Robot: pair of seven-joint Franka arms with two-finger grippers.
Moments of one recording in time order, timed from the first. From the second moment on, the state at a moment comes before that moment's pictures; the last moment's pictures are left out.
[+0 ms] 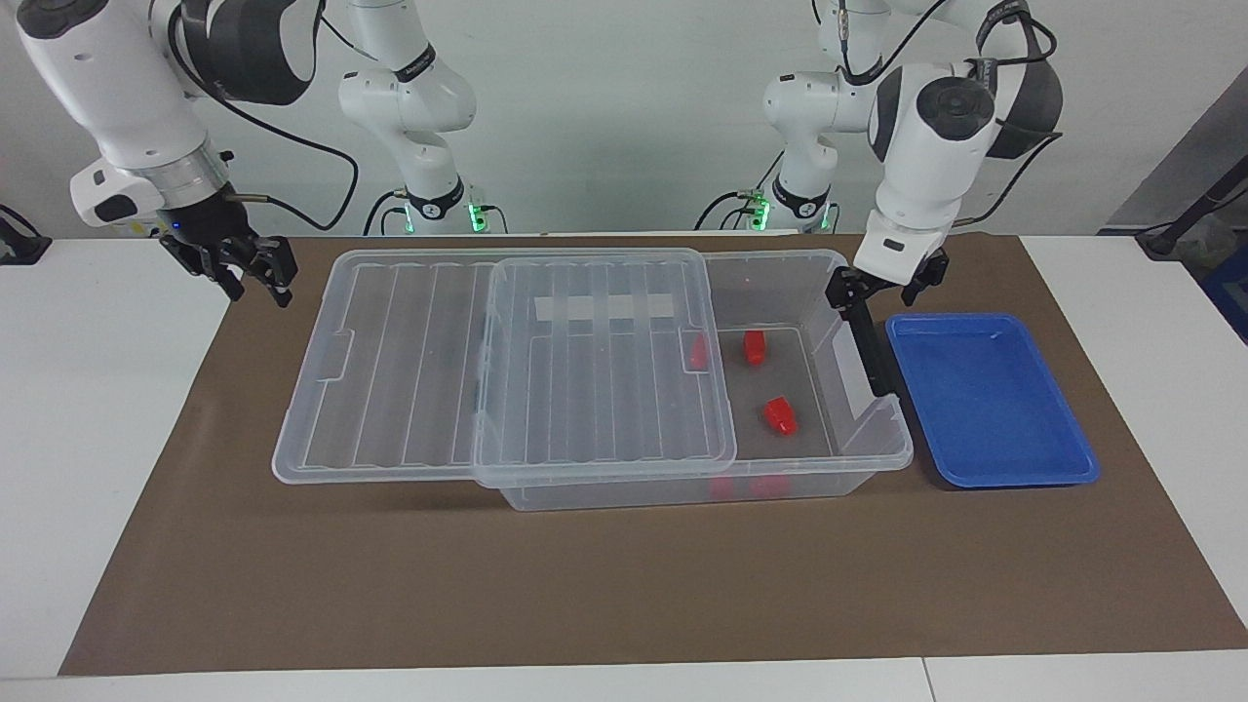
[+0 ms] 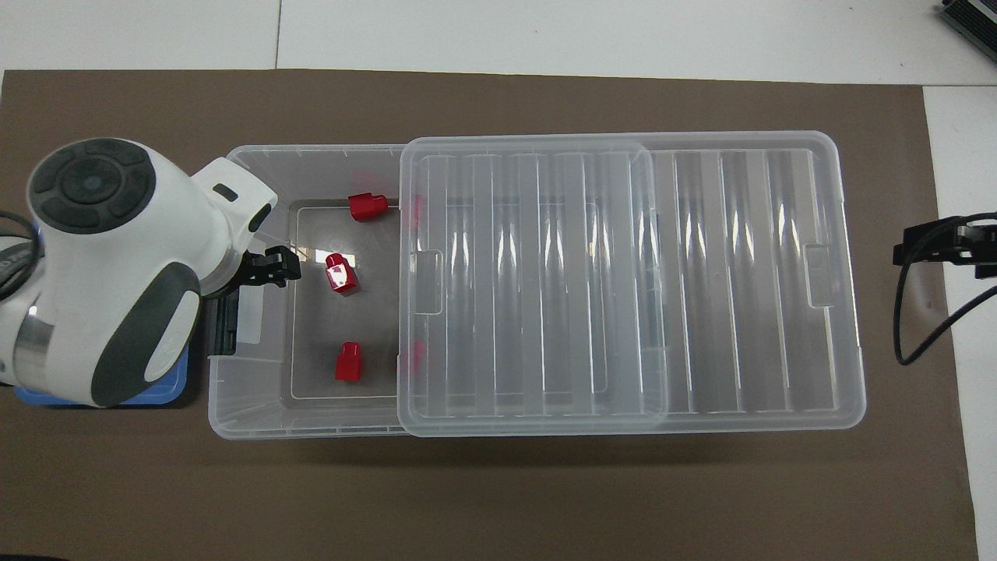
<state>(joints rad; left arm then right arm) -0.08 -0.06 -0.13 -1.88 0.12 1.72 -0.27 -0.10 -0.05 -0.04 -1.77 0.00 1.78 0.07</state>
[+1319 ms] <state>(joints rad) 0.27 -0.16 -0.12 -2.01 0.09 1.81 0.46 -0.11 0.04 -0.03 -1.94 0.00 2.10 0.05</state>
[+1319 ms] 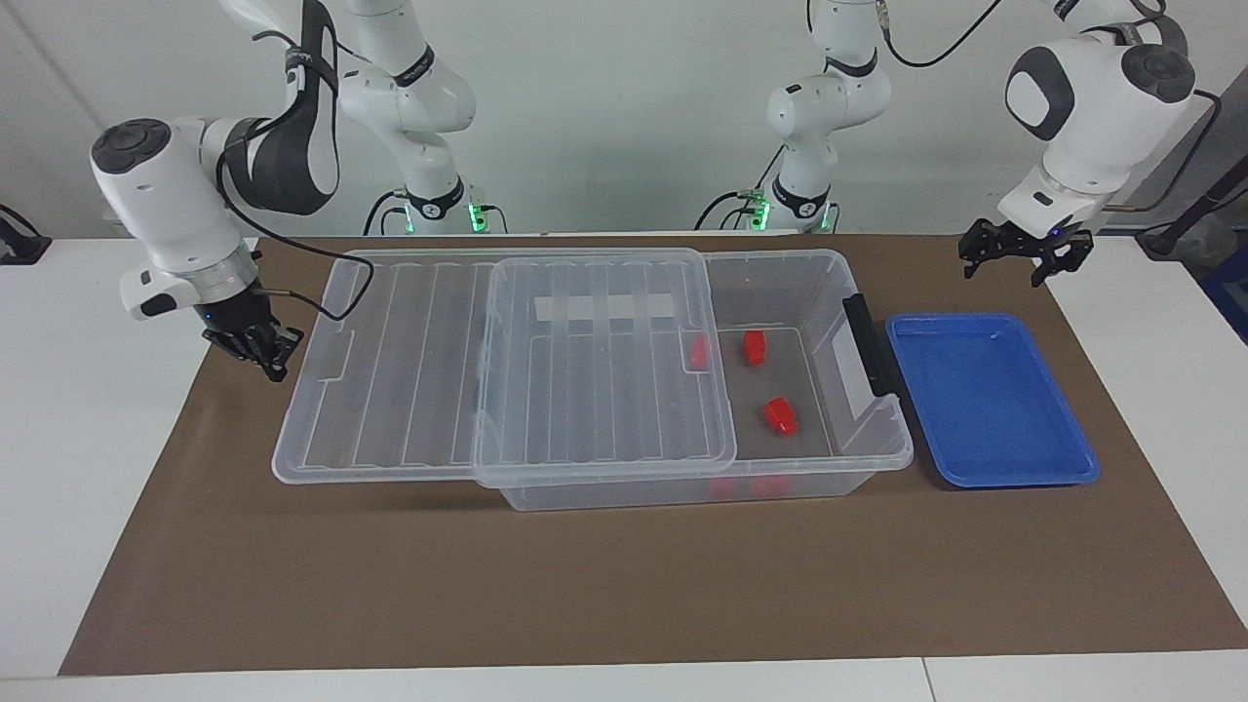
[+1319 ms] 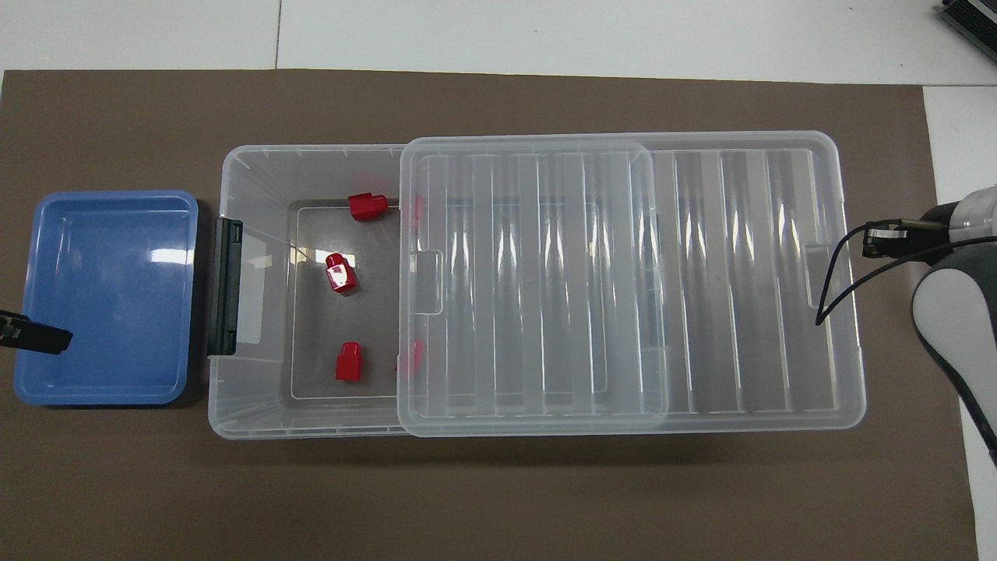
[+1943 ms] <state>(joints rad) 0.25 -0.18 -0.14 -1.98 0.05 1.77 0.29 -0.01 0.04 -0.02 -1.94 0.00 2.07 0.05</state>
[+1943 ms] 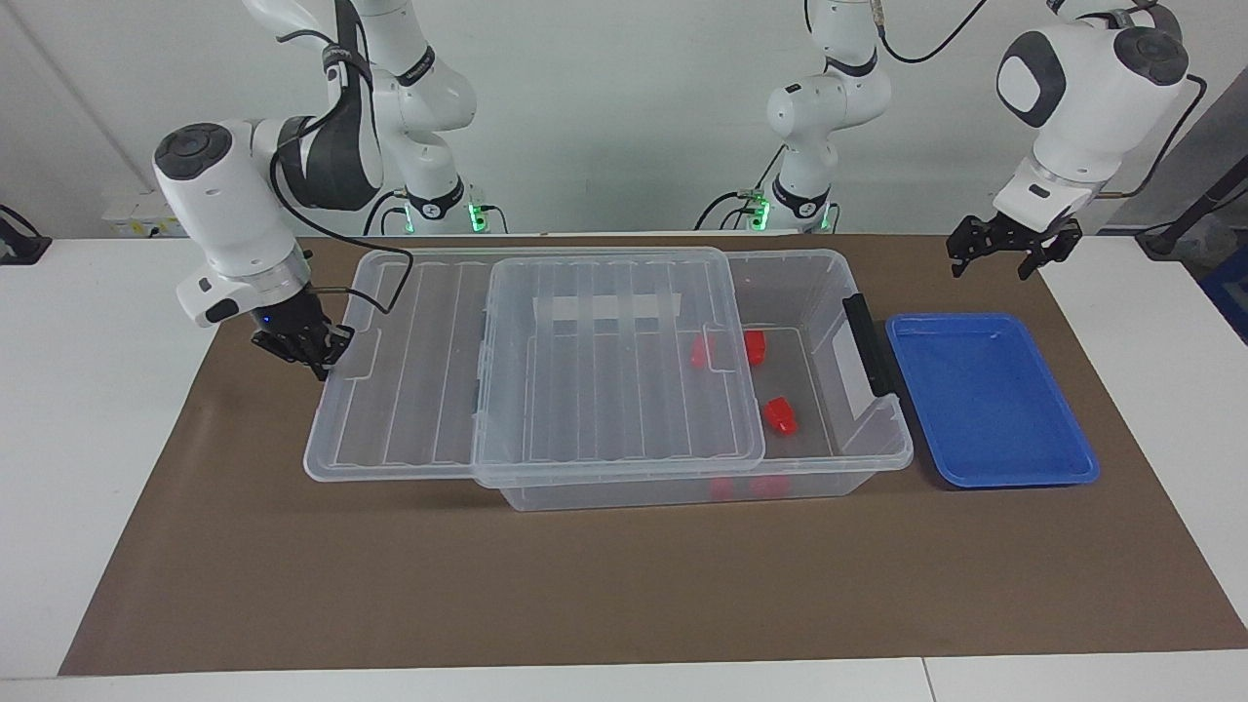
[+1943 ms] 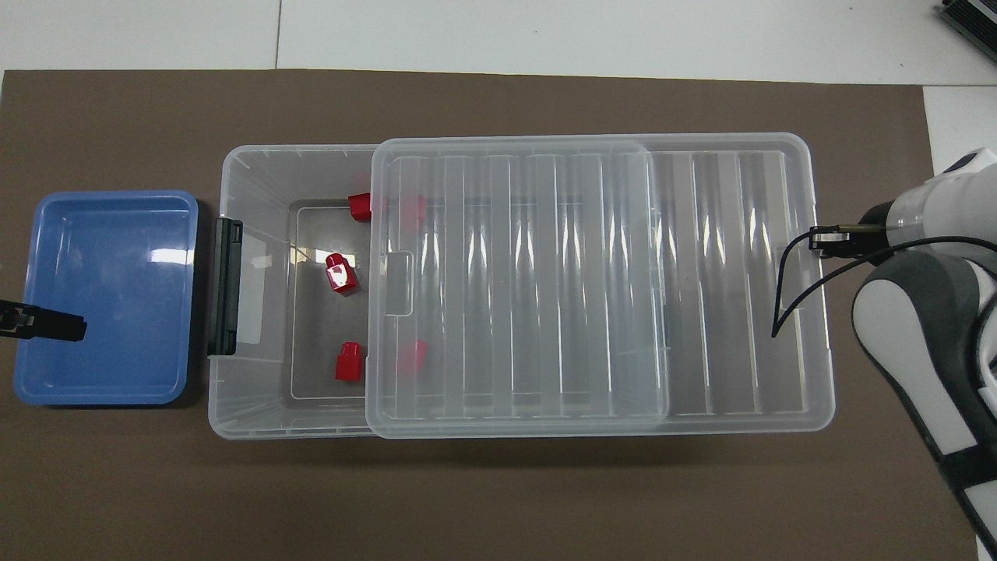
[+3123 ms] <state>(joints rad) -0.19 -0.03 0.10 -1.79 0.03 1.64 0.04 0.23 0.04 -0.02 -1.94 0.00 2.07 0.19</state>
